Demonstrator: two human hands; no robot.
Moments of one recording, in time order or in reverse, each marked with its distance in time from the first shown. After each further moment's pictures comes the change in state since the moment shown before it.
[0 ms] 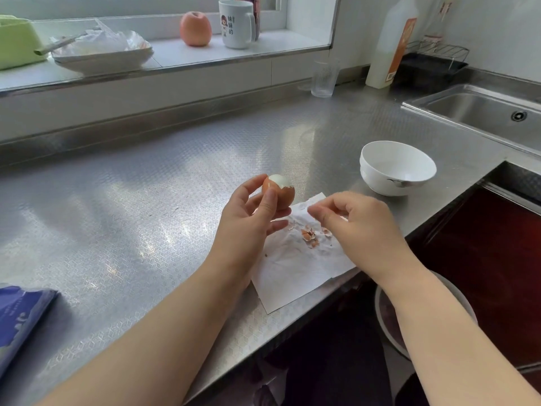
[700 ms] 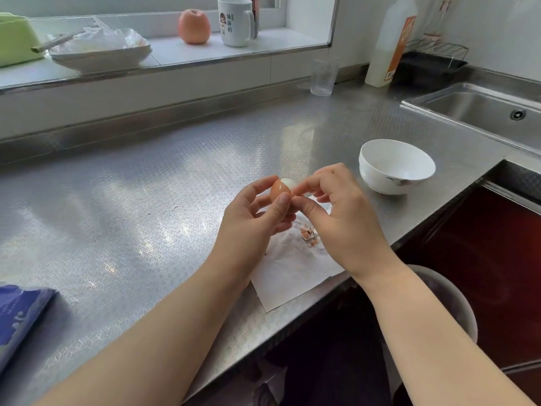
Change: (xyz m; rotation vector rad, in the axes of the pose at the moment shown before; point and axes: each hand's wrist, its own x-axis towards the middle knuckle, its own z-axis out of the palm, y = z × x) left_hand -0.005 0.001 0.002 0.088 -0.060 0.009; right_hand 0.008 -0.017 0.017 0.091 0.119 -0.219
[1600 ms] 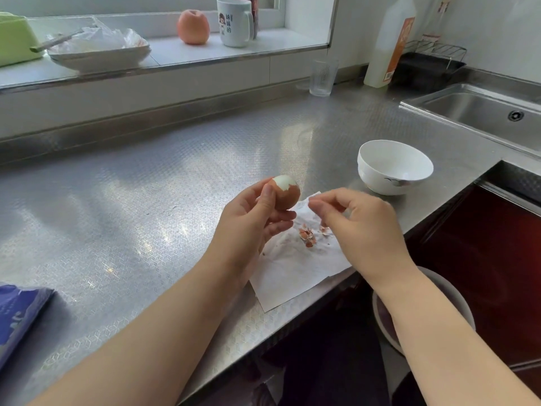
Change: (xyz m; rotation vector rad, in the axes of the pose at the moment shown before) left_hand 0.004 -0.001 -0.003 -0.202 -0.036 -0.058; right_hand -0.013 0.005 -0.018 -0.097 0.028 0.174
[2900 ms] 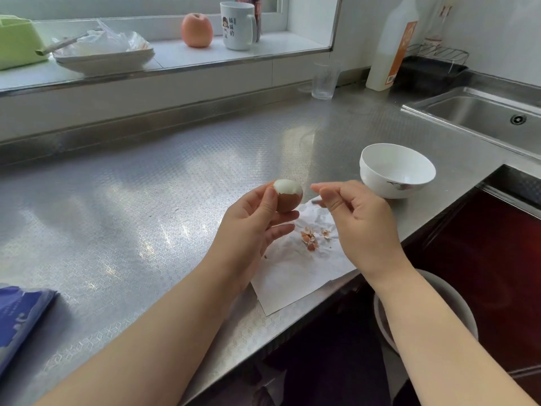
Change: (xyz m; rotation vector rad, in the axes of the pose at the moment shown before) left_hand 0.001 0.001 -0.003 0.045 -0.035 -0.017; right_hand 0.009 0.008 0.008 0.172 0.025 -0.014
